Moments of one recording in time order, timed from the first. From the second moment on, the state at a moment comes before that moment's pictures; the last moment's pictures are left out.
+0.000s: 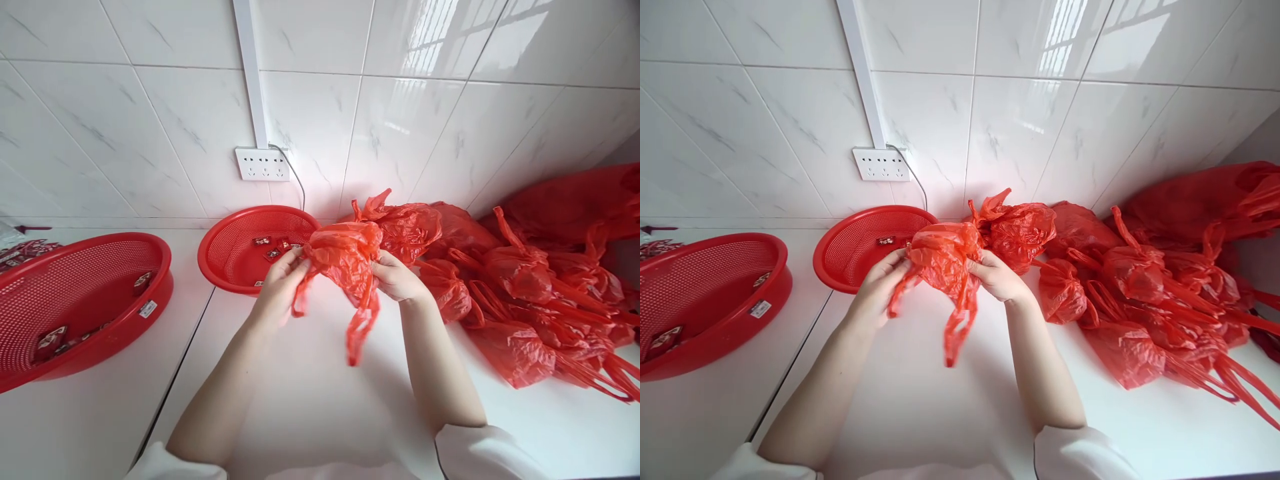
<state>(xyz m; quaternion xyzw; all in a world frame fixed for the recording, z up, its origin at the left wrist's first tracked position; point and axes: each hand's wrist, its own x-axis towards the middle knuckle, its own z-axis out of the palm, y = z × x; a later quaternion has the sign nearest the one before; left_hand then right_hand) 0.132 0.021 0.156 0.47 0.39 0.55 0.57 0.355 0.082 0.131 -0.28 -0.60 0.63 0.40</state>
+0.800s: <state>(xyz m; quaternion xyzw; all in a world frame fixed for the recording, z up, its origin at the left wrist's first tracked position) 0.109 -0.013 0.195 0.44 0.33 0.53 0.65 0.318 -0.017 0.181 -0.28 -0.86 0.34 0.26</state>
